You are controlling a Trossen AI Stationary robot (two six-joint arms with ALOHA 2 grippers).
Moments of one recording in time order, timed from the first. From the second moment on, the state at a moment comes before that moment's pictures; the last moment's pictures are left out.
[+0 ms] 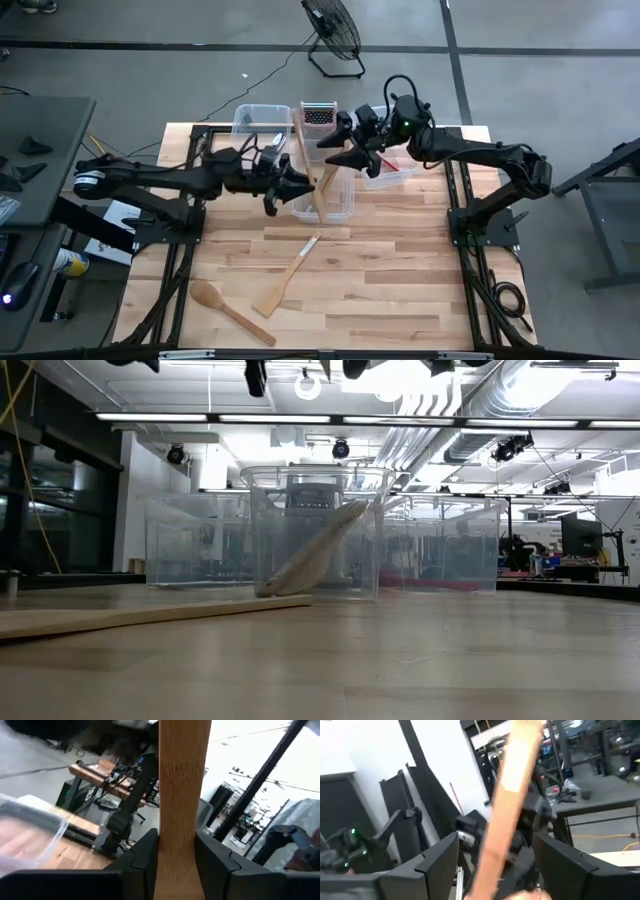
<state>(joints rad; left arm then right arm) 0.07 1.18 0.82 0.54 0.14 -0.53 -0.37 1.48 1.24 0.47 -0.74 0.47</state>
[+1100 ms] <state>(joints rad) 0.10 1.26 0.82 0.50 0.09 -0.55 -0.29 1.57 1.24 0.39 -0.61 0.49</state>
